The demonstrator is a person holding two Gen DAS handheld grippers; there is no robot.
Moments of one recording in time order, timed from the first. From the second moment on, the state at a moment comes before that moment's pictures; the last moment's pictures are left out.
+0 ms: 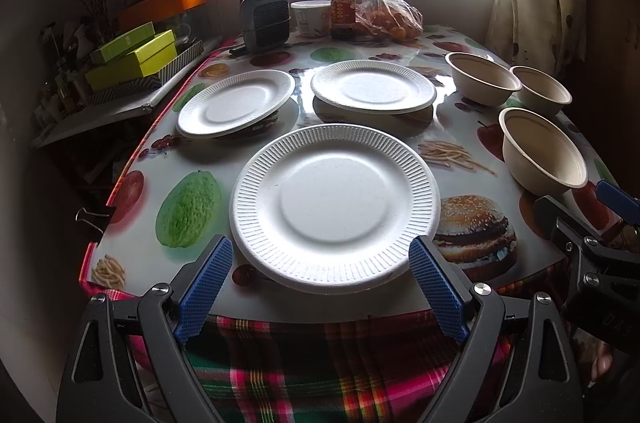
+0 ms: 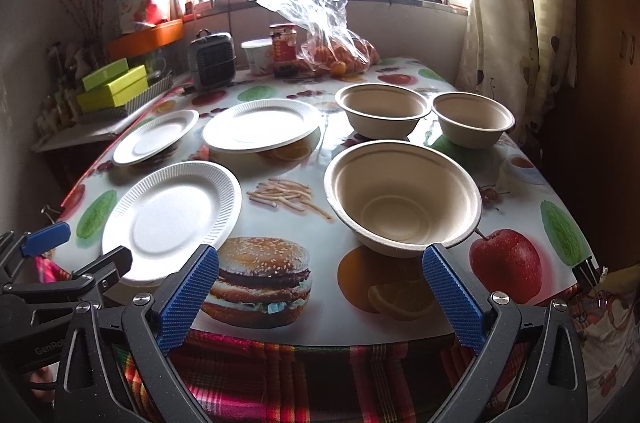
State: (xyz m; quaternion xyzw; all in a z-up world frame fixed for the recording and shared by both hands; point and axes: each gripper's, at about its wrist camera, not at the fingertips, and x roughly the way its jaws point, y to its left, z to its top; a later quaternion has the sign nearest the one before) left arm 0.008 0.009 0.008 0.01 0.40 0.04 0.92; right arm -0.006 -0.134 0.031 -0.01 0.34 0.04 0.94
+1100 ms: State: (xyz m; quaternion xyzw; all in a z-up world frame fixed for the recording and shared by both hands) left arm 0.042 0.067 0.027 -0.03 0.39 0.07 0.92; right arm 0.049 -0.107 0.061 -0.02 0.34 0.12 0.93
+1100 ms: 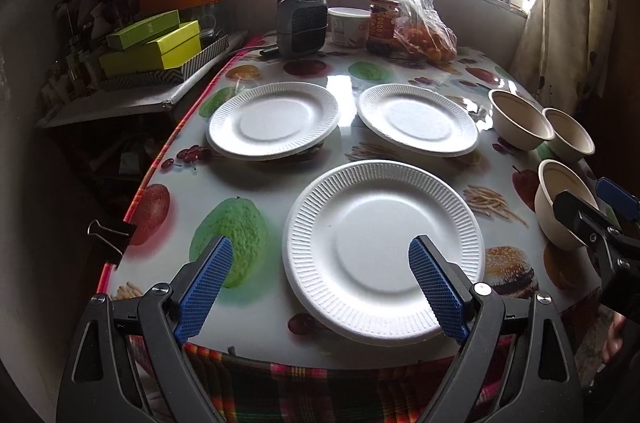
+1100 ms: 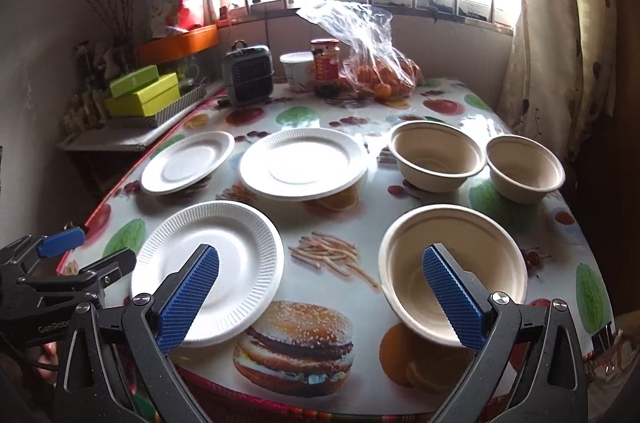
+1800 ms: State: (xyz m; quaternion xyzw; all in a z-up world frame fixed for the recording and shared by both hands) left arm 0.106 0.188 0.057 -0.10 0.39 0.10 0.91; right arm 0.180 -0.018 0.104 -0.04 0.37 0.22 0.90
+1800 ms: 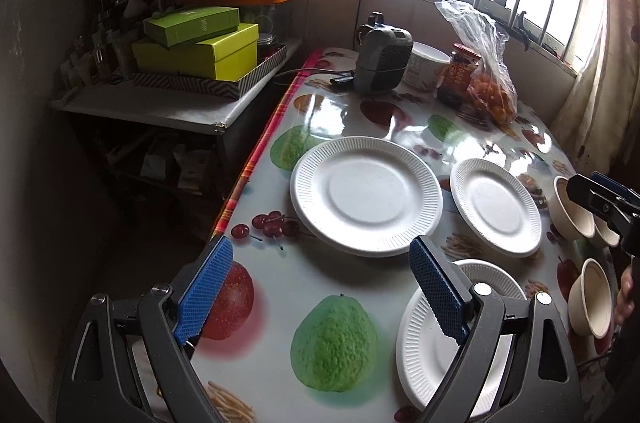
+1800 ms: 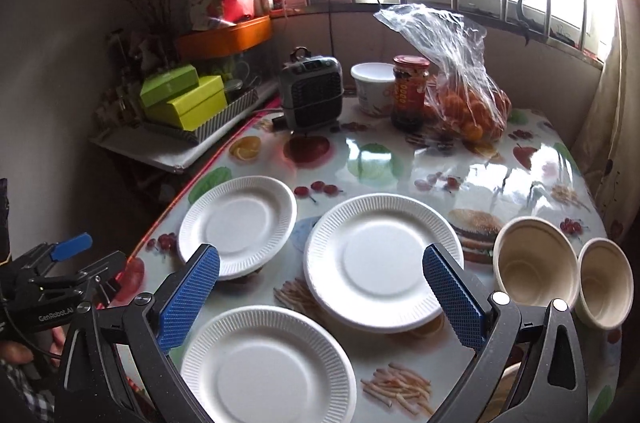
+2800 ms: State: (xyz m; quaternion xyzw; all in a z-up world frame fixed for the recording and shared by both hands) left arm 0.147 0.258 0.046 -0.16 0.40 0.11 0.89; right arm 0.243 0.078 0.128 -0.04 0.43 0.33 0.84
